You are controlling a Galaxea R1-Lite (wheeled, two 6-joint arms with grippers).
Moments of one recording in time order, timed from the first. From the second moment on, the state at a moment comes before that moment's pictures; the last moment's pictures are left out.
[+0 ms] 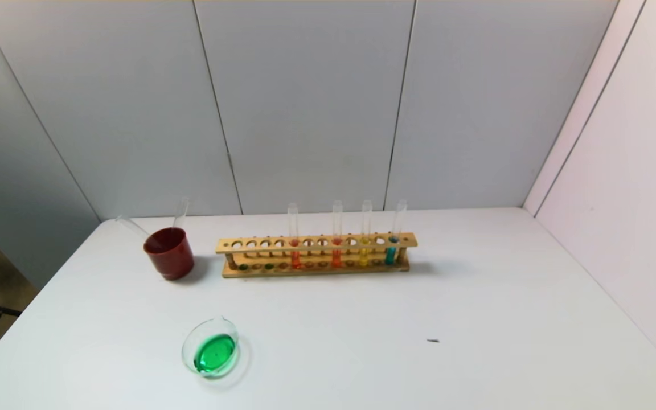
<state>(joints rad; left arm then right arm) 0.00 0.00 0.00 0.00 -0.01 0.02 0.00 0.00 0.00 0.00 -0.01 0.01</state>
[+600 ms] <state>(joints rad) 0.00 0.00 0.00 0.00 -0.01 0.02 0.00 0.00 0.00 0.00 -0.01 0.00</state>
